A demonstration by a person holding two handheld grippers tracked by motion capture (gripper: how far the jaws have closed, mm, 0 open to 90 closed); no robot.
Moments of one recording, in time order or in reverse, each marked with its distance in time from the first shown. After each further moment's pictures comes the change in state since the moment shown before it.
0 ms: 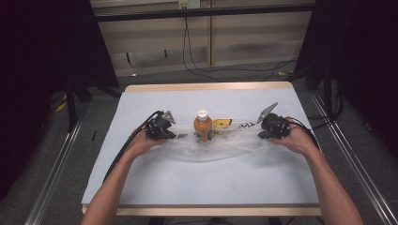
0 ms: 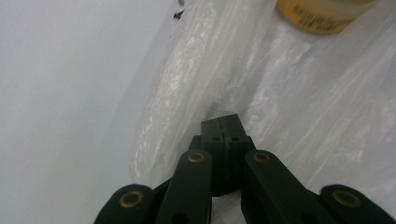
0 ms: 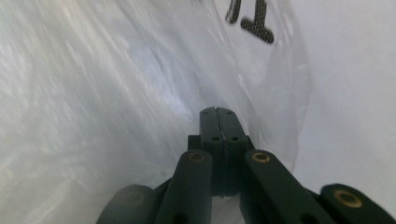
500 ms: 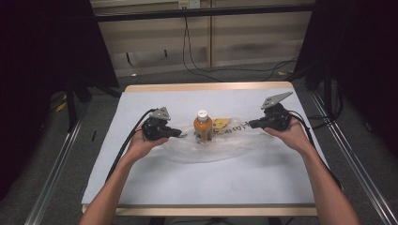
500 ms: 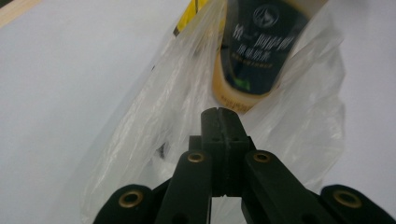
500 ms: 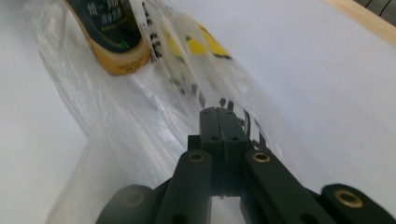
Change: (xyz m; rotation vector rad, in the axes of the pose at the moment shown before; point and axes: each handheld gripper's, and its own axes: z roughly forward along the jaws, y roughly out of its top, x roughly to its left) left arm -0.015 0.002 -0.032 -0.281 -0.090 -0.044; right arm -0.002 0.018 -0.033 -0.360 0.108 0.094
